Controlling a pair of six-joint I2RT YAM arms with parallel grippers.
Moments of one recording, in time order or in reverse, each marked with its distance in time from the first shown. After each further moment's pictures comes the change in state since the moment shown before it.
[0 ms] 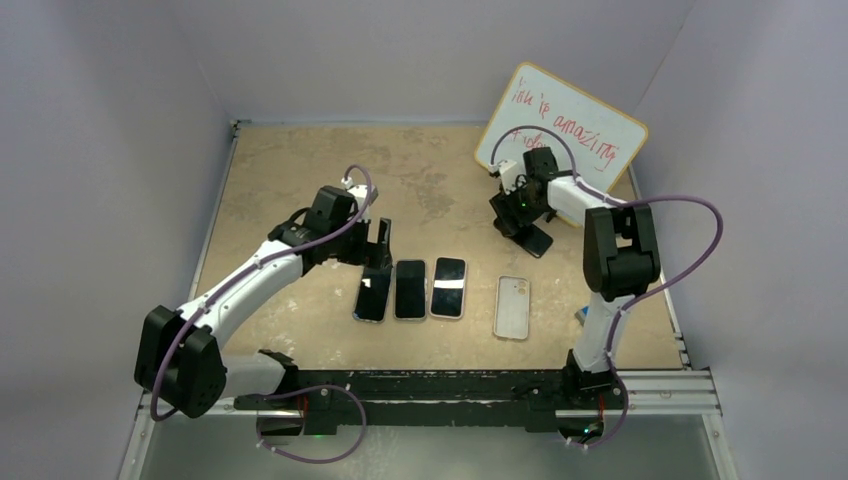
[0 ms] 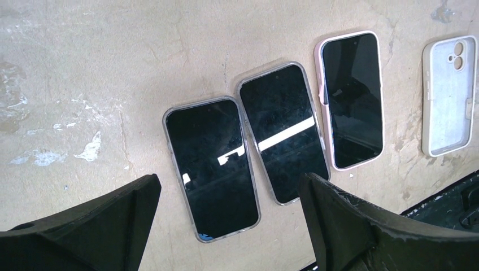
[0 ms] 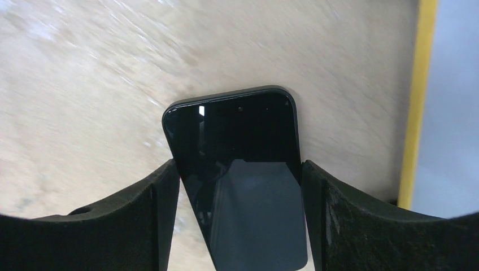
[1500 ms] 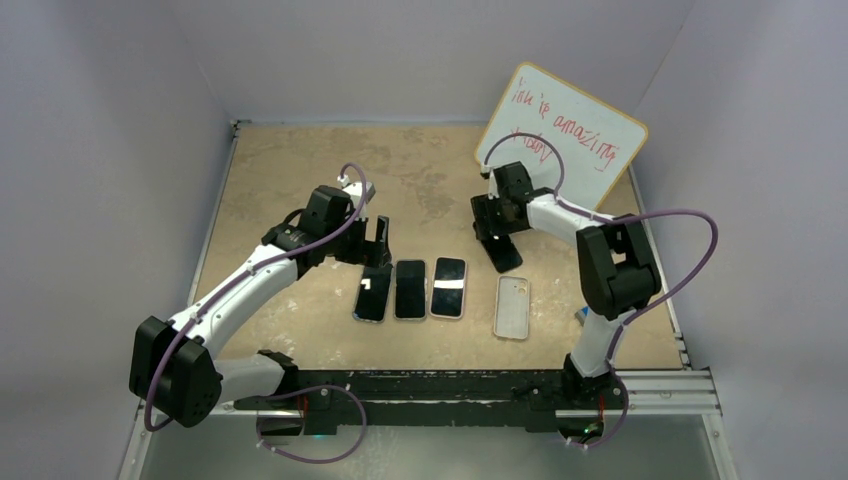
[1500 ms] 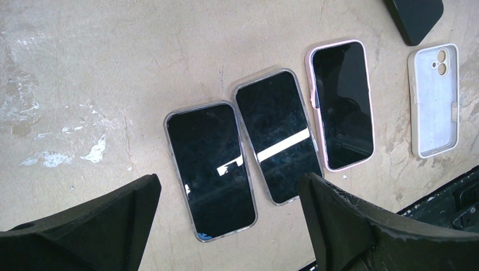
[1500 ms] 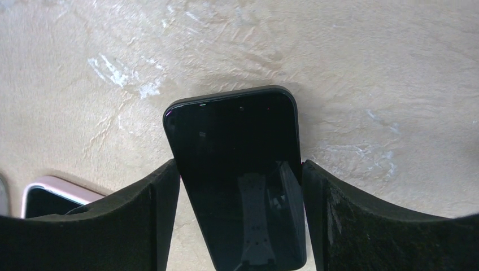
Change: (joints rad) left arm 0.000 -0.055 0.000 0.000 -0.003 0.000; right arm 0.198 -0.118 -0.156 0.168 0.194 0.600
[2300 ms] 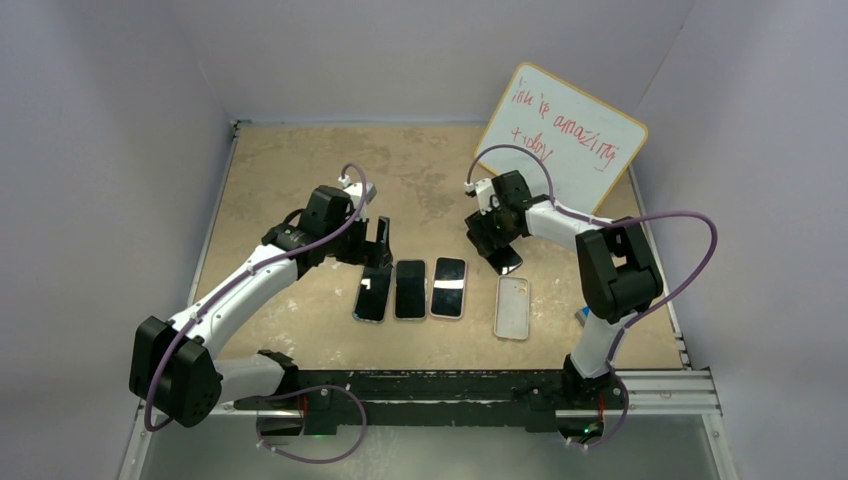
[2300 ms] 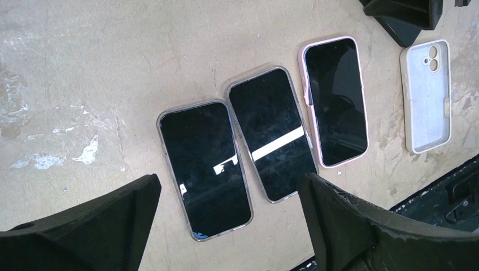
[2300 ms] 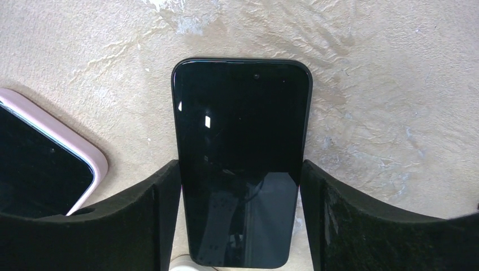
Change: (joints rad) left arm 0.000 0.000 0.000 0.000 0.022 0.000; right arm 0.025 -0.018 -0.065 -0.011 -0.093 -0.340
